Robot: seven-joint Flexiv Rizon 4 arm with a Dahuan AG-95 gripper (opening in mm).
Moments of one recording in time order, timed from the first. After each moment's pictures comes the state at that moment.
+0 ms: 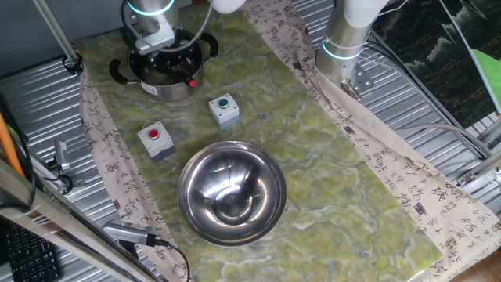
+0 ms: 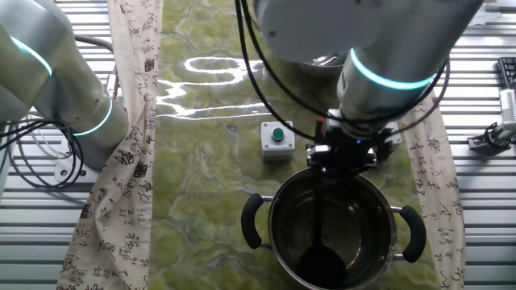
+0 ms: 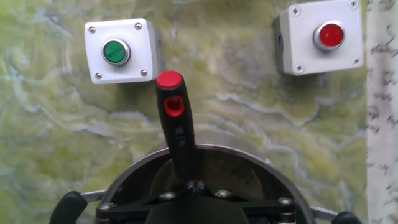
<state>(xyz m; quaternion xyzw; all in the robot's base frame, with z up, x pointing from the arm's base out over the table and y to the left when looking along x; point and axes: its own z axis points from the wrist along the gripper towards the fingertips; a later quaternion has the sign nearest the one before) 0.494 -0.148 0.156 0.69 -0.71 0.05 0.11</state>
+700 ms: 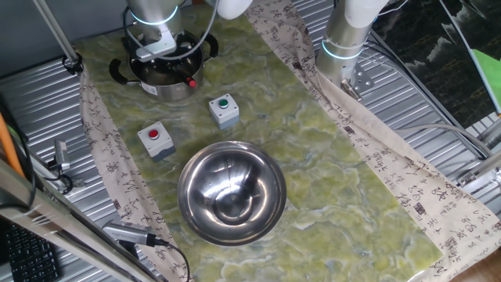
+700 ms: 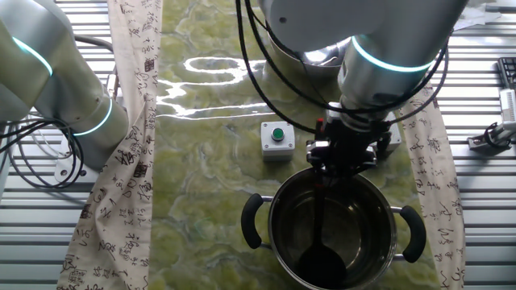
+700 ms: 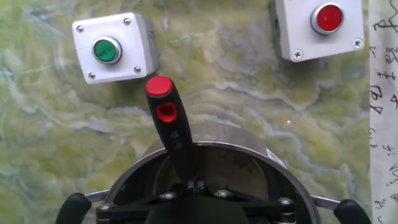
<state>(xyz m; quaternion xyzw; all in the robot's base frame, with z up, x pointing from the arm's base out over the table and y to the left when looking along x) 0.489 -0.154 0.154 0.68 -0.72 0.06 0.12</state>
